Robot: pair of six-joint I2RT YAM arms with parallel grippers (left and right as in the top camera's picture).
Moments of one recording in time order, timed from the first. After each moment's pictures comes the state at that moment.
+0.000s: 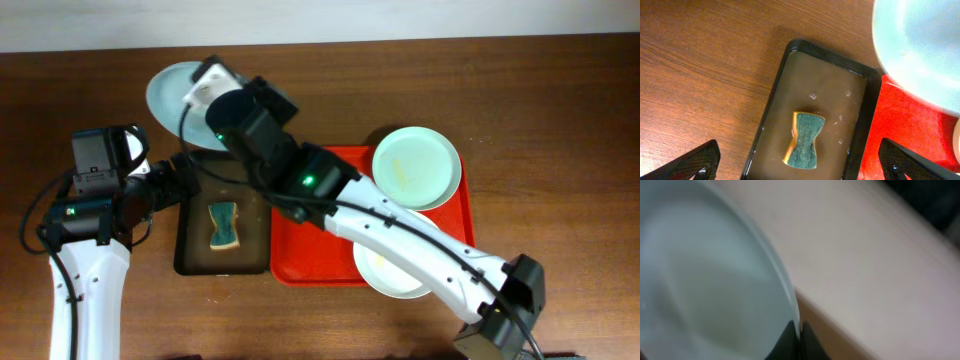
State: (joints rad) left arm 0.13 1.26 1.19 -0.92 0.07 -0.26; right arm 0.90 1.89 1.87 -0.42 0.61 -0.26
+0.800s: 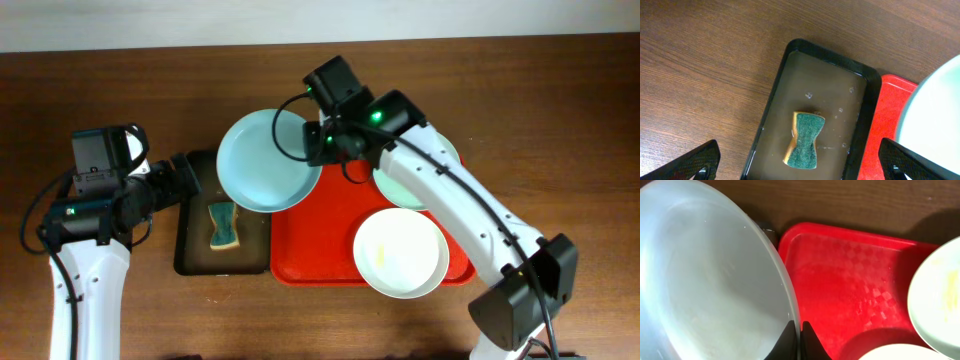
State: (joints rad) left arm 0.13 1.26 1.19 -0.92 0.07 -0.26; right arm 0.58 1.88 1.85 -1.06 -0.08 0.47
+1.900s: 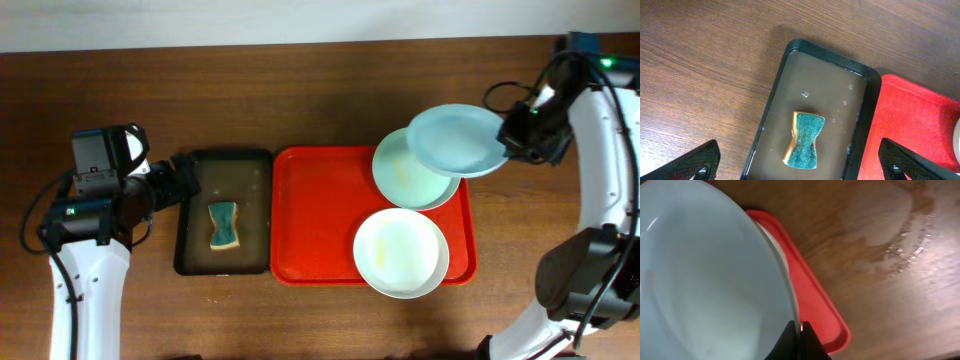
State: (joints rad) left arm 0.13 1.26 1.19 -0.92 0.07 -0.26; right arm -0.24 1.88 1.85 -1.46 -0.12 0.39
